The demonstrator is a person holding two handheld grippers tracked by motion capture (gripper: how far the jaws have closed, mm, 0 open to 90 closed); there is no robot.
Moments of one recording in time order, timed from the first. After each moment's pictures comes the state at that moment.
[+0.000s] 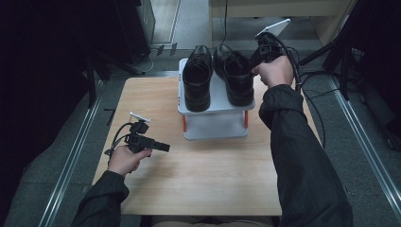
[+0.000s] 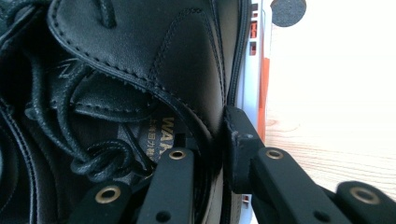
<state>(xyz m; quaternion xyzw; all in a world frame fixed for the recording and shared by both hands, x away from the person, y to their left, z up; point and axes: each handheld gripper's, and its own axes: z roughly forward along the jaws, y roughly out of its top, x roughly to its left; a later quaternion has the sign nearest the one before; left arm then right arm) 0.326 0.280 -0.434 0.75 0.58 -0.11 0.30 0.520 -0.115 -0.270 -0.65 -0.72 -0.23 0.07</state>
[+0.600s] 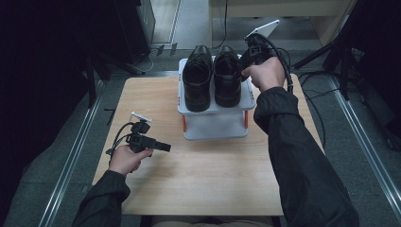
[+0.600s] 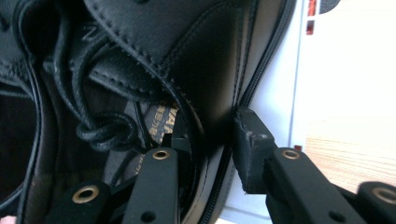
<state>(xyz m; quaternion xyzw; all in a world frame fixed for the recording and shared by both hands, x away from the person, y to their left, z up) 0.328 0.278 -0.435 0.76 0.57 -0.11 0.30 0.505 -0.089 -0.264 -0.63 -0.73 -0.23 0.09</state>
